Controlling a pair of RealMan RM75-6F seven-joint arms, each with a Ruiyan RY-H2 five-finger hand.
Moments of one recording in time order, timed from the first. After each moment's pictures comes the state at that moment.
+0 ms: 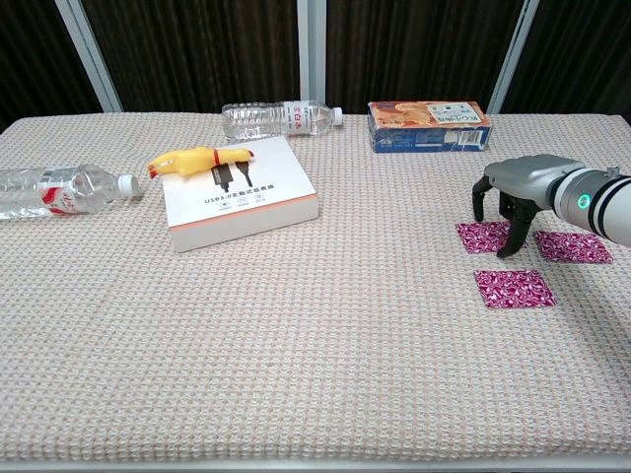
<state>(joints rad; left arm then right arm) -0.10 -1.24 0.02 -1.24 1.55 1.44 -0.30 0.83 -1.70 0.12 -1.07 -0.69 0.75 -0.59</state>
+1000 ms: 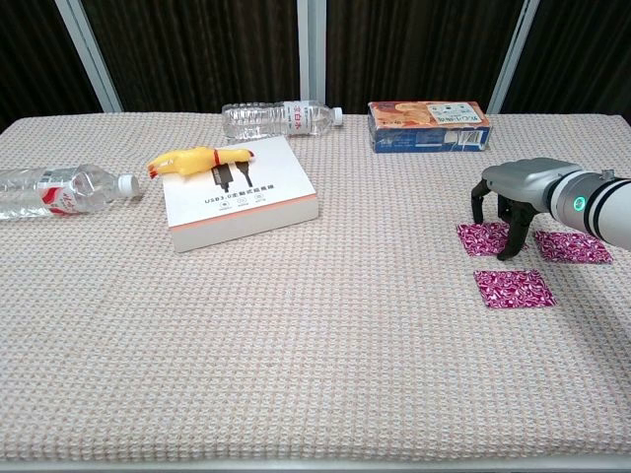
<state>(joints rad) -0.10 -1.24 0.02 -1.23 1.55 1.44 -0.30 0.83 -1.71 0.12 -1.06 -0.67 0.74 -0.61</state>
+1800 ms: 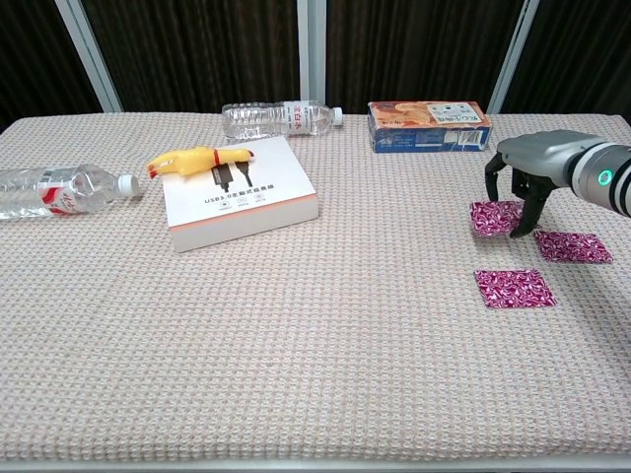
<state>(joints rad) -0.10 -1.23 0.02 -1.24 1.55 1.44 -0.30 0.82 -1.61 0.13 -1.19 -0.67 0.81 -0.62</state>
